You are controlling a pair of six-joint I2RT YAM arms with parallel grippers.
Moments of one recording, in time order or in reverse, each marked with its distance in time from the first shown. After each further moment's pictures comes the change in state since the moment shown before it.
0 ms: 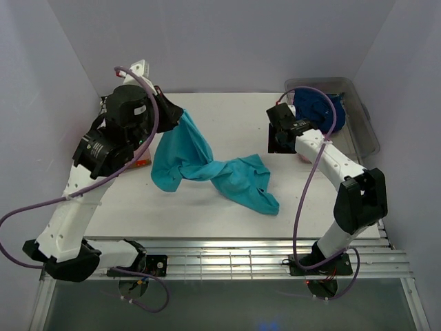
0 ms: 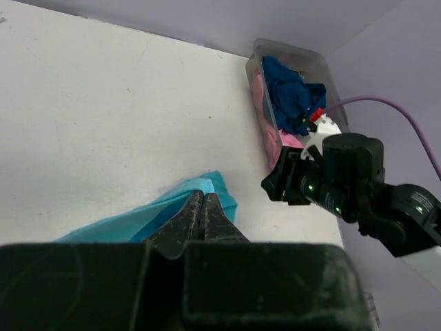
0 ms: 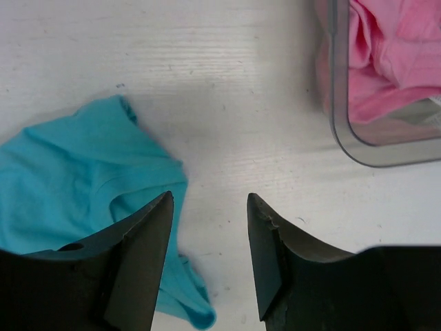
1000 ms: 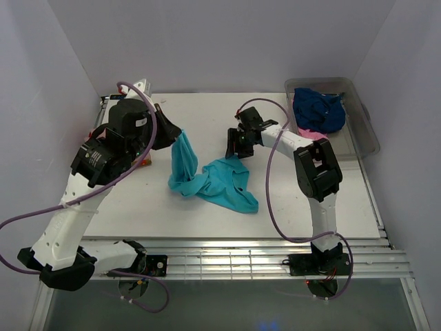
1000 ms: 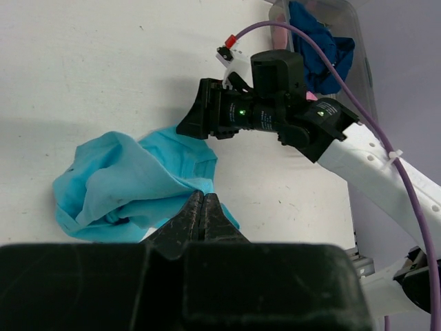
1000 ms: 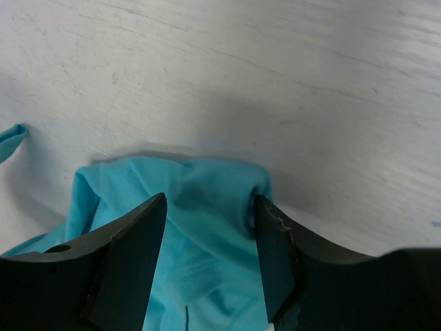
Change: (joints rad) left arm 0.000 -0.106 -0.127 -0.114 0.037 -0.066; right arm 0.062 0.478 0.222 0.297 -0.600 0.050
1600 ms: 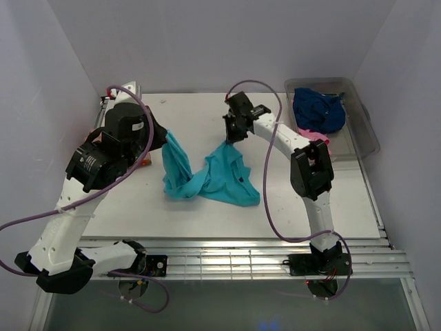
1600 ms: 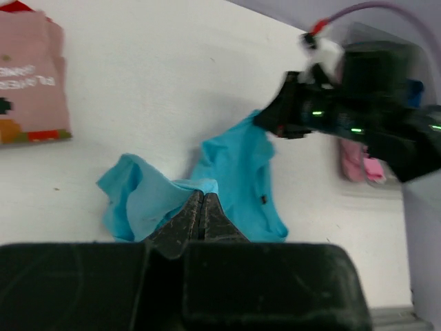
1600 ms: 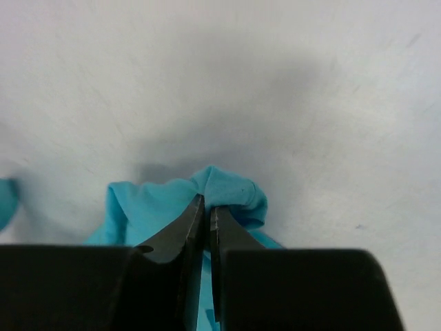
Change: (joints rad) left arm 0.000 -0.029 0.000 -0.057 -0.157 0.023; right arm 0.064 0.081 0.278 -0.176 0.145 -0.084
